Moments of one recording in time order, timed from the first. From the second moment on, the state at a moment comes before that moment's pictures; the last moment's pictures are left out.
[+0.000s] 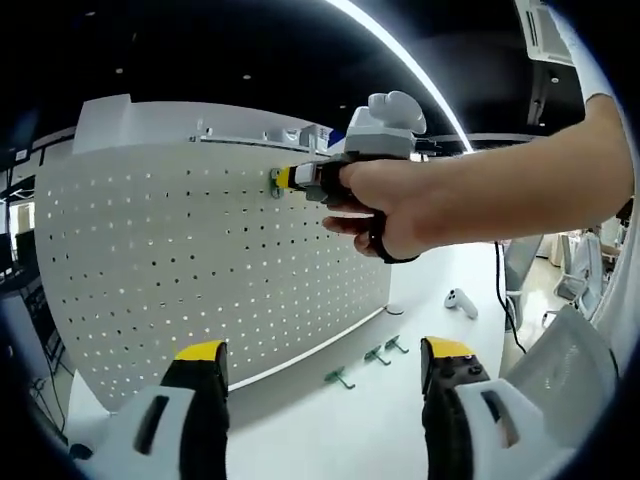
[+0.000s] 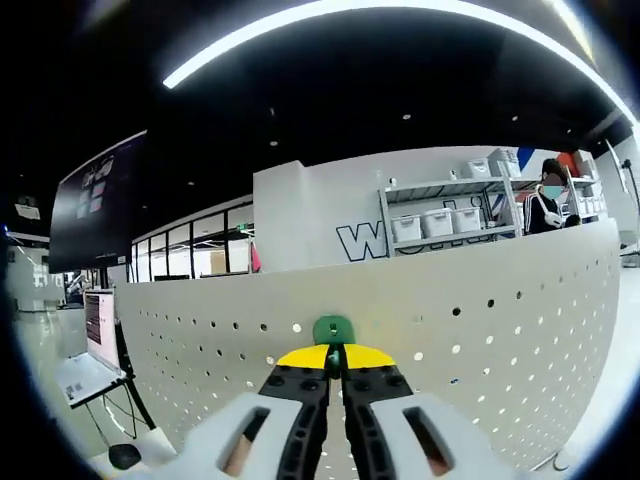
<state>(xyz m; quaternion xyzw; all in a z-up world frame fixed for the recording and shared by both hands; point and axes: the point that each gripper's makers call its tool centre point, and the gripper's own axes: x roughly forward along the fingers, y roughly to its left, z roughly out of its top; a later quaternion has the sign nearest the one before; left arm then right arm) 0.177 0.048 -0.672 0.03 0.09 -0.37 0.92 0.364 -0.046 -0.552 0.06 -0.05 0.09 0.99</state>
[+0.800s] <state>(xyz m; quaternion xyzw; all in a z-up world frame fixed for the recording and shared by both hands) 0.172 0.045 -0.665 0.00 0.08 -0.38 0.92 0.364 -0.045 -0.553 0.05 -0.04 0.08 0.99</state>
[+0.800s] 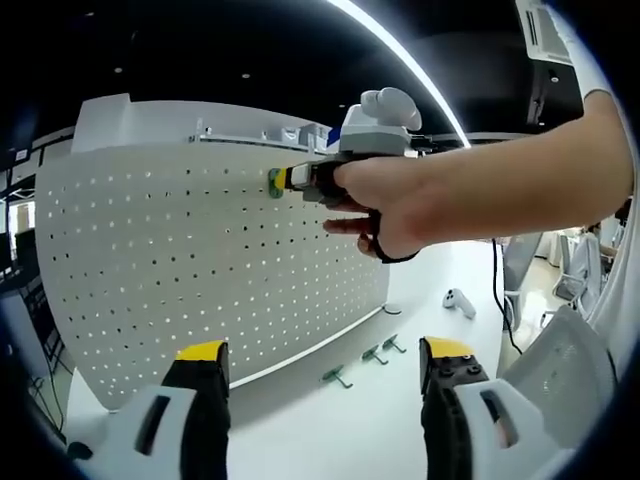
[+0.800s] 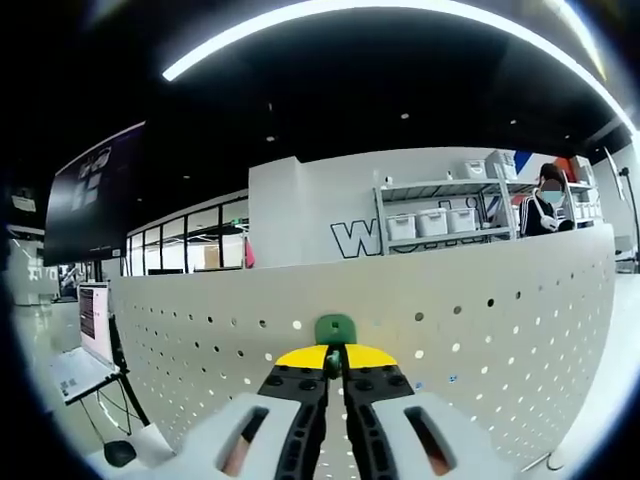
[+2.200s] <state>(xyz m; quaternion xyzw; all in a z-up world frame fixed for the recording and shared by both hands) 0.173 0.046 -0.673 0.02 0.09 -0.37 0.92 0.335 -0.038 -0.561 0.04 -0.03 0.22 0.97</state>
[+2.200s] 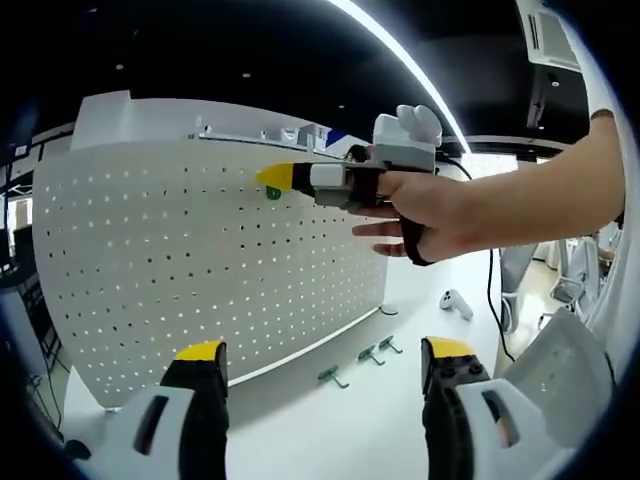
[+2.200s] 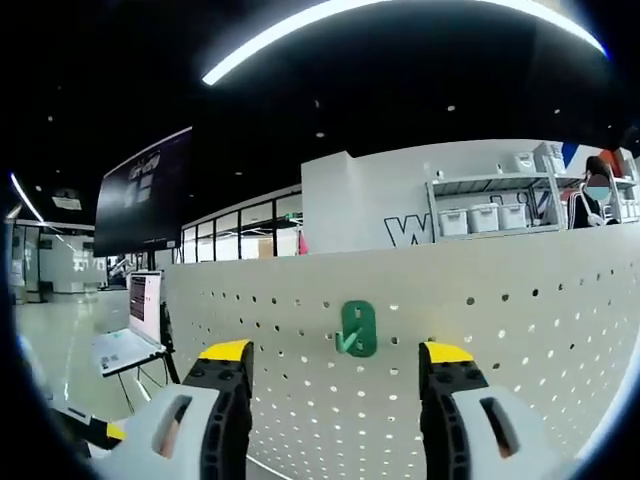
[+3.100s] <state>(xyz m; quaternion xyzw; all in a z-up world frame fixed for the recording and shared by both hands) 0.177 0.043 -0.670 0.03 0.09 -0.38 0.92 0.300 -0.070 -0.581 0.01 -0.02 0.26 0.97</state>
